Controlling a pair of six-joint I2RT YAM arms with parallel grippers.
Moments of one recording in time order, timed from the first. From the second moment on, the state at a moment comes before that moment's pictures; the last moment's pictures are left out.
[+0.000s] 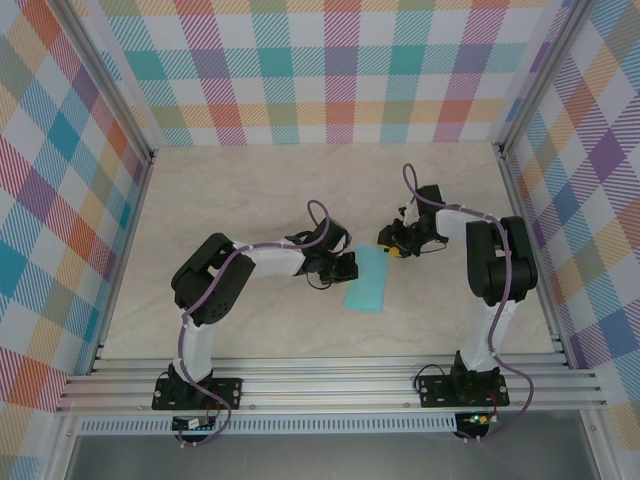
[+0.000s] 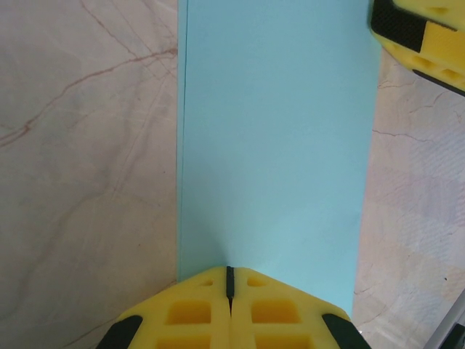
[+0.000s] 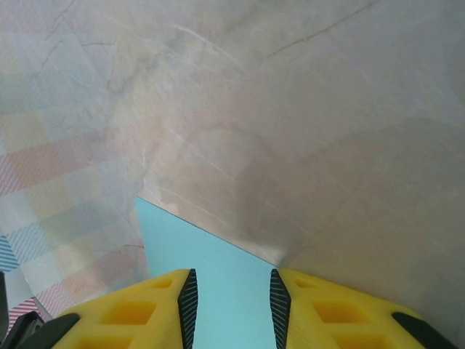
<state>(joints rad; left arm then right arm) -0.76 2.01 1.20 -0.16 0.36 -0.80 0.15 1.94 1.16 -0.46 -0.64 0.47</state>
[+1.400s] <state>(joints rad) -0.76 2.01 1.20 -0.16 0.36 -0.80 0.15 1.85 0.97 -0.39 -0.73 0.51</state>
